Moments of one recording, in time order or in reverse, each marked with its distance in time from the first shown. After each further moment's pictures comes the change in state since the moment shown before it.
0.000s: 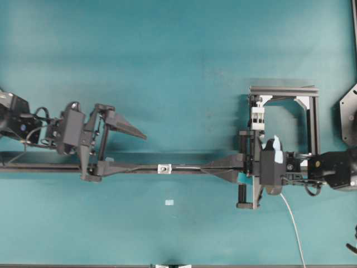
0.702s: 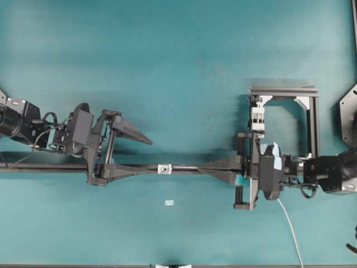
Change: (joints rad) left arm -0.014 0.061 -0.037 0.000 -0.046 -0.112; right arm 0.012 0.064 -0.015 0.005 -0.087 -0.034
